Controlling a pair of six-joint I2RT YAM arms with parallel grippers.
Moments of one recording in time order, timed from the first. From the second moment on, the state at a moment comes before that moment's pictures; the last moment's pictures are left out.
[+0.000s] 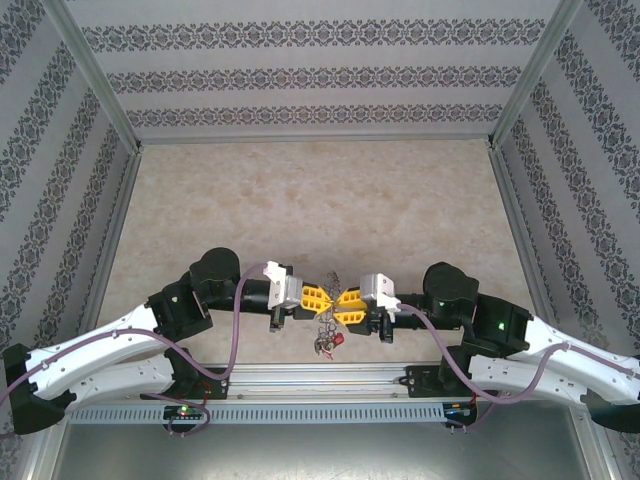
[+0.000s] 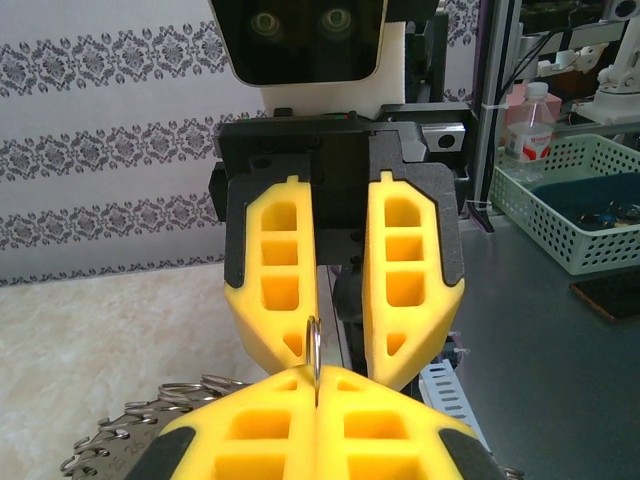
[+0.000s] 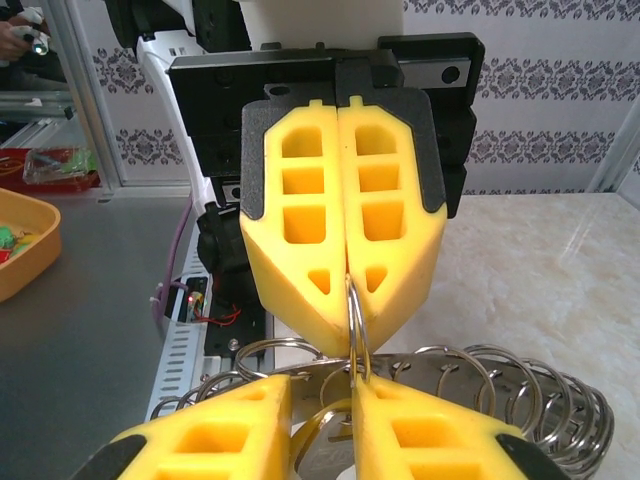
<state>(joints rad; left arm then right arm) -1.00 0.87 0.79 -0.04 0.57 0.17 1.16 0.63 0.78 -0.36 -0.30 -0.10</state>
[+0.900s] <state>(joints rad) -0.99 0.87 0.79 -0.02 0.58 0.17 1.16 0.60 0.76 -0.32 -0.28 -0.10</state>
